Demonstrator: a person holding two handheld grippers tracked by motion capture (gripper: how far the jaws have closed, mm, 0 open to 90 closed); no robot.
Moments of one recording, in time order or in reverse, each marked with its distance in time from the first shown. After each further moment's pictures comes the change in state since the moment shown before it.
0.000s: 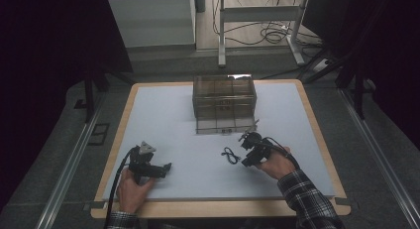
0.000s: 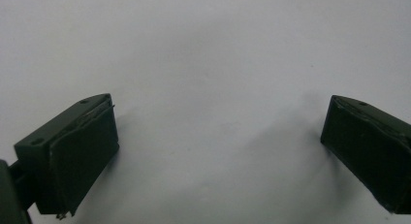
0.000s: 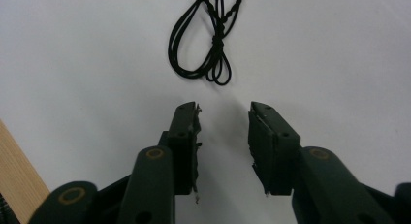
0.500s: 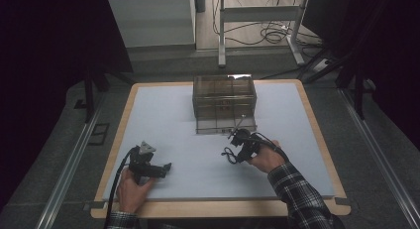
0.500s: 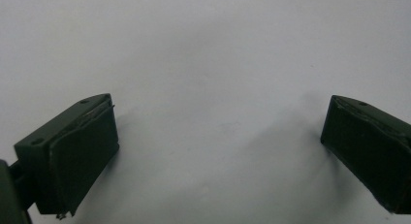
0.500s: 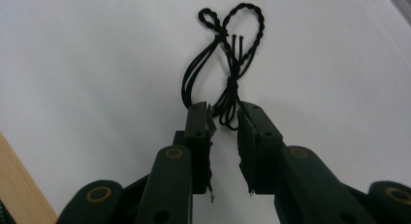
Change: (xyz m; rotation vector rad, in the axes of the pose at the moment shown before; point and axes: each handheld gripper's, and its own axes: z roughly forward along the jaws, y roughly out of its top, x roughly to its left) left arm 0.000 0.000 0.000 0.000 0.000 0.000; right arm 0.008 0.032 0.009 0.067 -0.005 -0.070
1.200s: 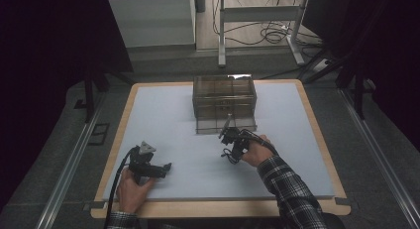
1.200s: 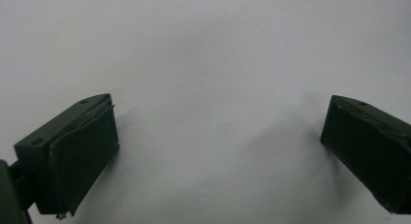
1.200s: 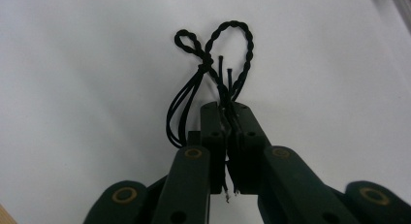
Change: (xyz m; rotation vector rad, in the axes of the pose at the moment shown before) left arm 0.000 0.000 0.000 0.000 0.000 -0.001; right arm 0.001 0.028 0.017 0.124 -0.043 -0.038
